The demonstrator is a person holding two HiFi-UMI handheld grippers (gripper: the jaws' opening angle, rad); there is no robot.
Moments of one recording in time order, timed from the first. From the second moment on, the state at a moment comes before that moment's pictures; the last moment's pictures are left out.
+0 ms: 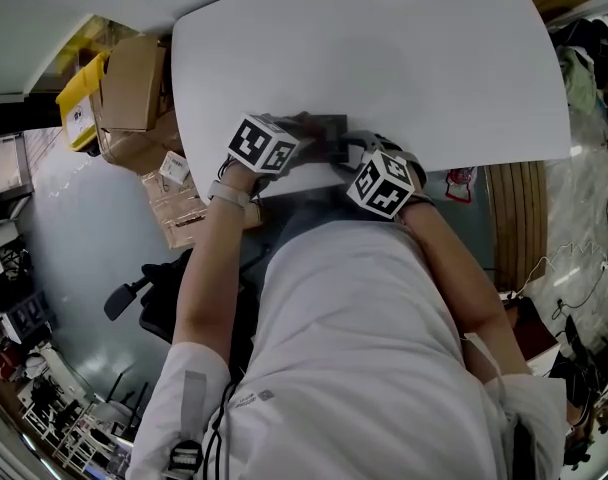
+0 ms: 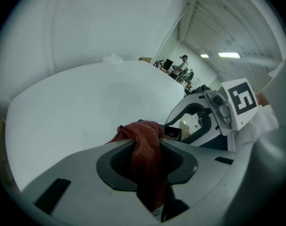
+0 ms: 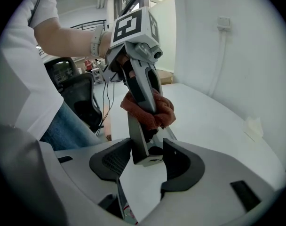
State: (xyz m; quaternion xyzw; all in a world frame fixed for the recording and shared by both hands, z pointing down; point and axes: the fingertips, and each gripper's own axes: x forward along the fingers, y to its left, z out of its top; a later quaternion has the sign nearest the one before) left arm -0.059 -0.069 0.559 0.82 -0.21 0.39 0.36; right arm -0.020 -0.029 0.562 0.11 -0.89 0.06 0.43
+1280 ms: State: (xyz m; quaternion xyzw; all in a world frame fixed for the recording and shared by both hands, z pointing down) left arm -0.050 -0.121 0.624 0.79 -0.20 0.44 0.37; right arm -0.023 -0.030 0.566 0.12 -0.89 0.06 0.44
